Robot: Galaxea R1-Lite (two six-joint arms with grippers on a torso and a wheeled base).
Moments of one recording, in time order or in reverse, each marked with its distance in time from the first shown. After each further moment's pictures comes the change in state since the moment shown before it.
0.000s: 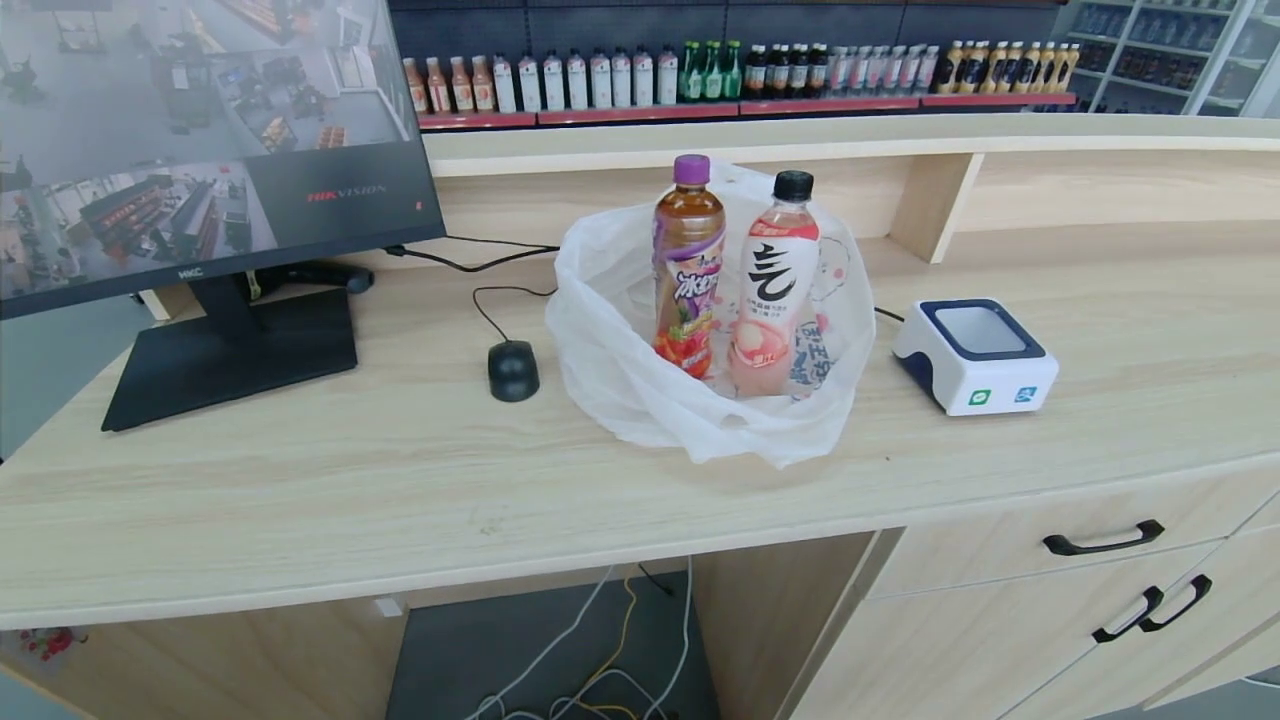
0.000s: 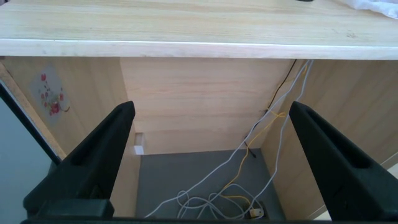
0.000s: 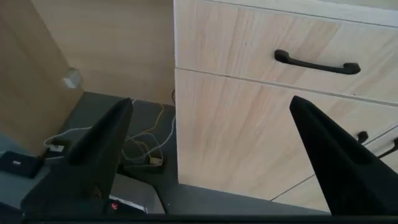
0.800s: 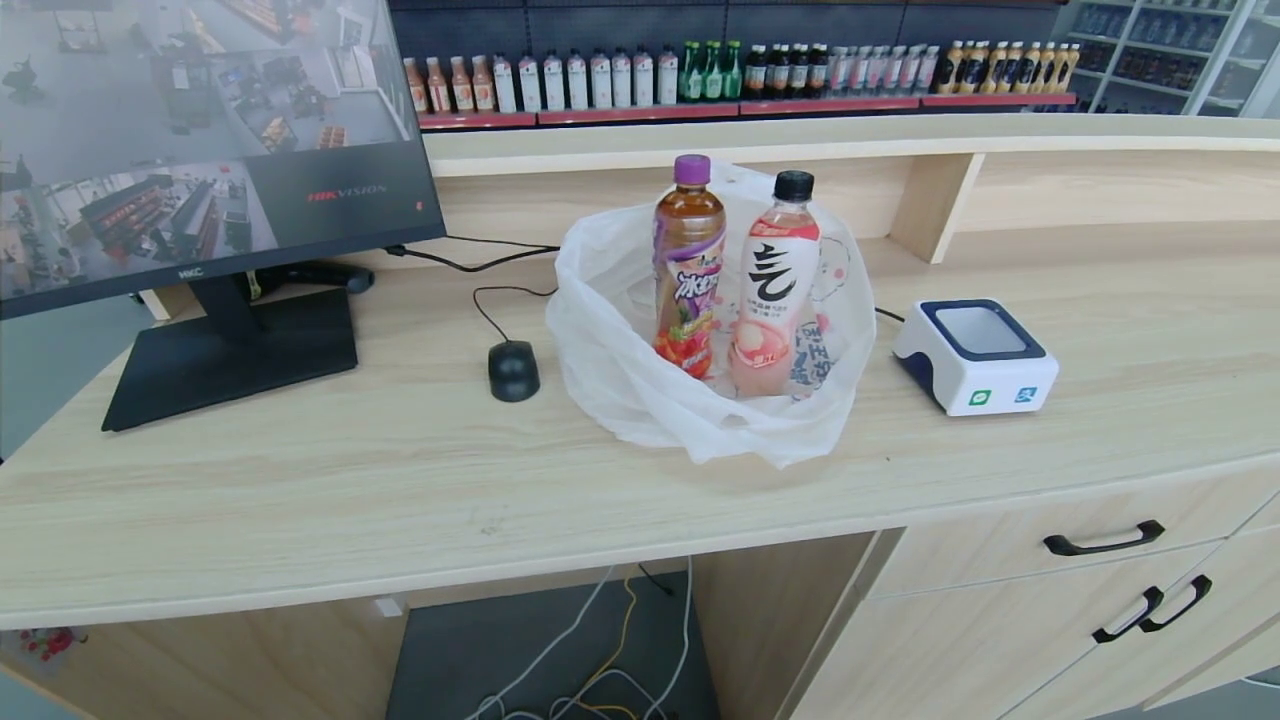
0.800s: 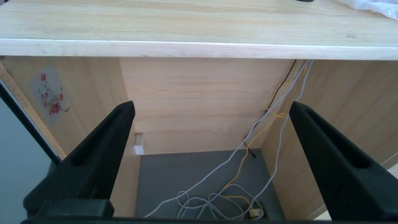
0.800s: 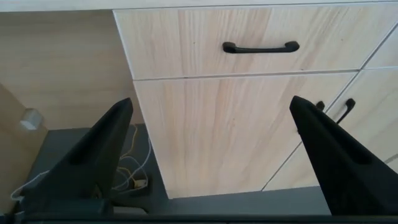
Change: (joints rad) left arm 0.000 0.000 0.000 0.000 0.000 -0.002; right arm -0.269 -0.149 0.016 0.064 0.030 0.071
